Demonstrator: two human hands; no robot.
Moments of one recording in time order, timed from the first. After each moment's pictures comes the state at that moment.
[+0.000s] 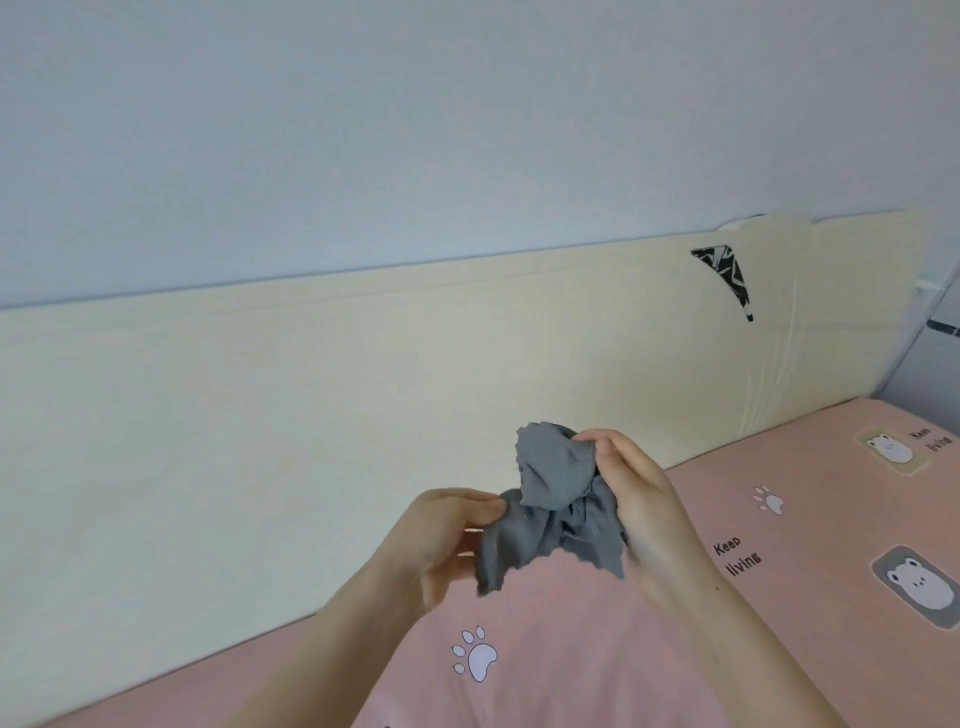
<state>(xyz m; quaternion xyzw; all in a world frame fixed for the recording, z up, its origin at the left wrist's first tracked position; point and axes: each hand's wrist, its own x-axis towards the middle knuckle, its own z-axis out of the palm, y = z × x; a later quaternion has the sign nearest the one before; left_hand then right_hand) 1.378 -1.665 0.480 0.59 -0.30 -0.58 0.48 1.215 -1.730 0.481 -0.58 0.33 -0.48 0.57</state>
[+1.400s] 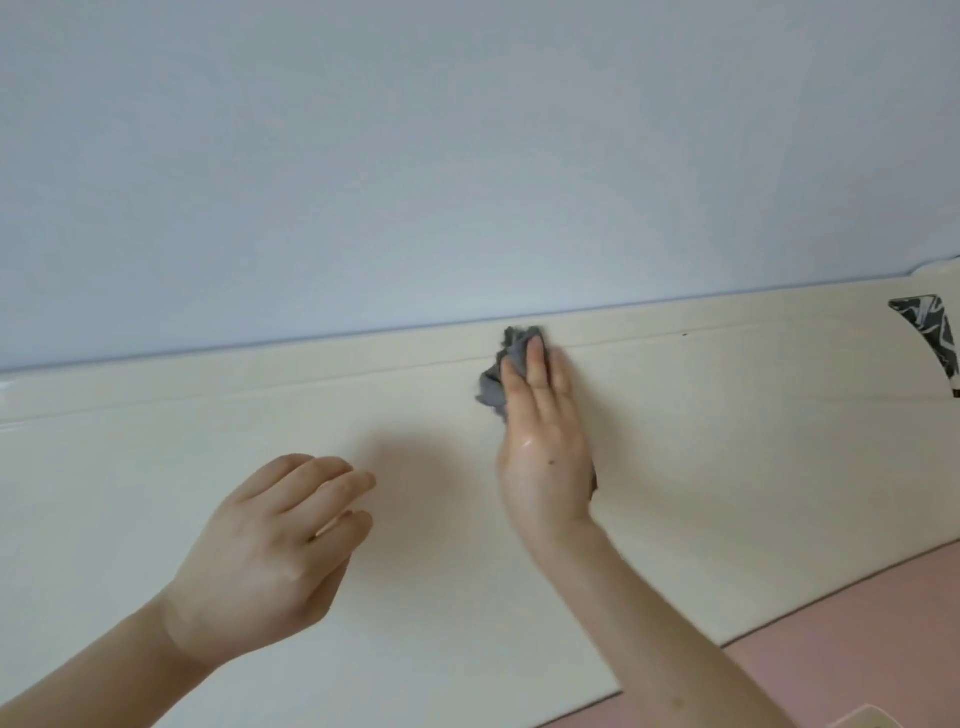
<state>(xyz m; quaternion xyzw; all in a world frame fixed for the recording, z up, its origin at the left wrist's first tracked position) 1.614 -1.718 0.480 0.49 -0.75 0.40 0.19 1.461 -1.882 0.466 -0.75 0.33 -0.55 -0.16</state>
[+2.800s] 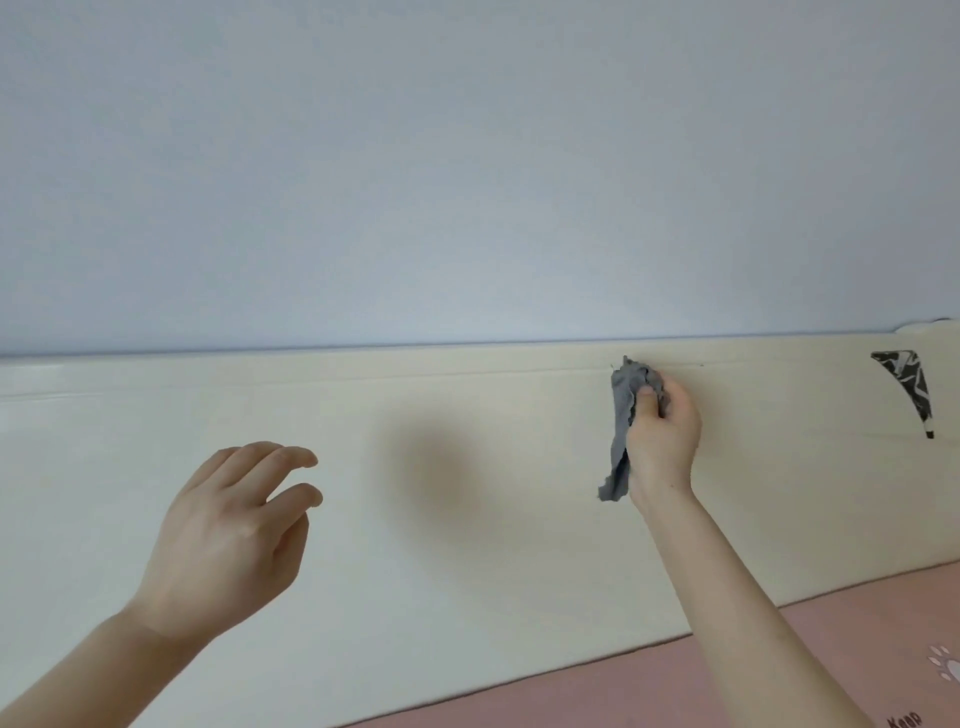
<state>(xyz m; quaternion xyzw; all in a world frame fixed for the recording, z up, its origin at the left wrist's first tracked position) 1.650 -1.589 0.499 0.63 -0.62 0.39 0.27 1.411 -1.837 0.528 -0.52 0.41 -0.63 0.40</state>
